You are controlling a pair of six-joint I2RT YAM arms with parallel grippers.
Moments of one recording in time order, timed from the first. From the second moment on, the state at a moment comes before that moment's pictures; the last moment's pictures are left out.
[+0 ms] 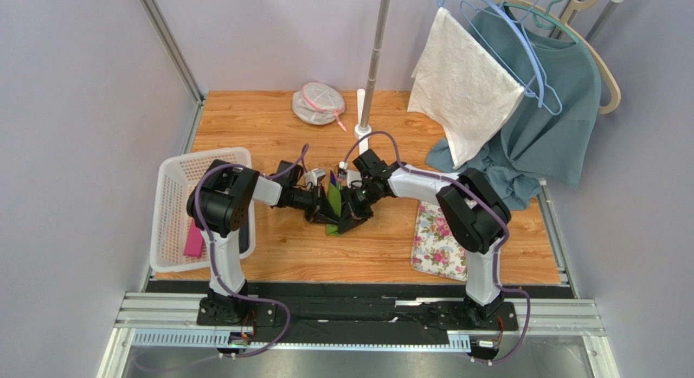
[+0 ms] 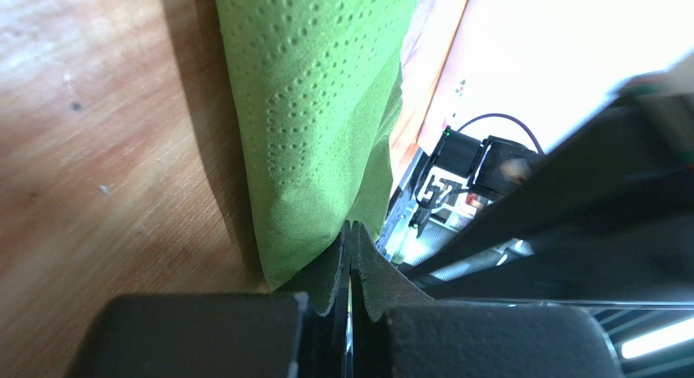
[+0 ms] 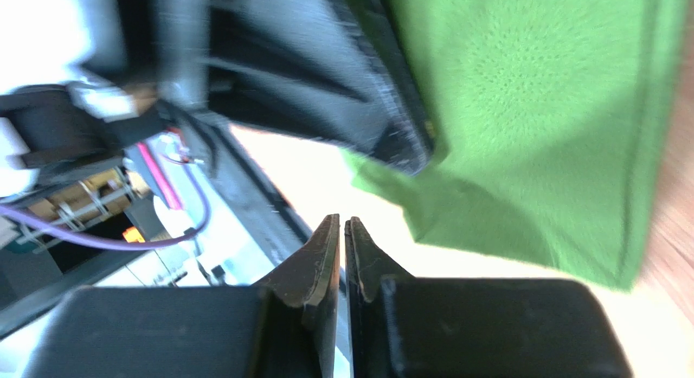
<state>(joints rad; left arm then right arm) -0.33 1.98 0.84 0.11 1.03 -0.68 0.69 1.98 1.26 -0.43 -0.71 0.48</state>
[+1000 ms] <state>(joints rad) -0.33 1.92 0.81 0.16 0.98 -0.66 0.57 2.17 1.41 -0.28 -0.68 0.72</state>
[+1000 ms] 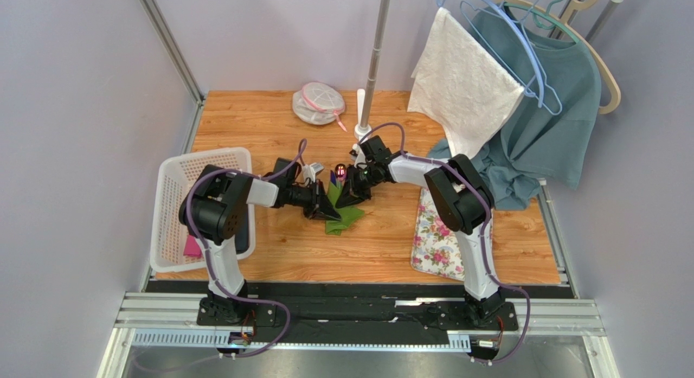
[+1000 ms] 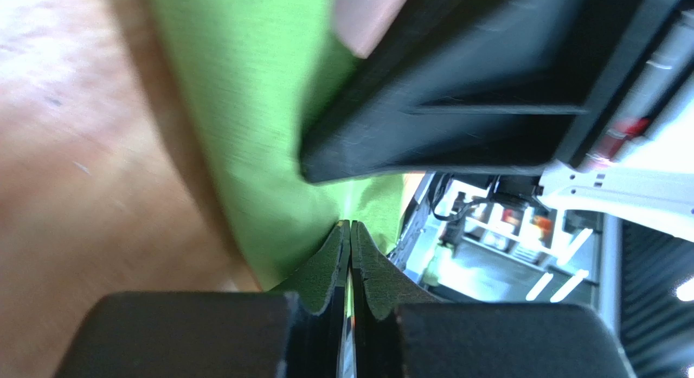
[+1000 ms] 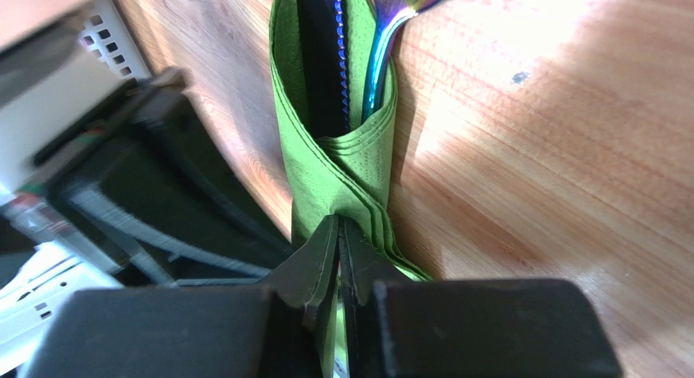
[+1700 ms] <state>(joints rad) -0.35 1.87 0.88 -0.22 0.93 -0.41 0.57 2.19 1.46 -0.34 -0.68 0.63</state>
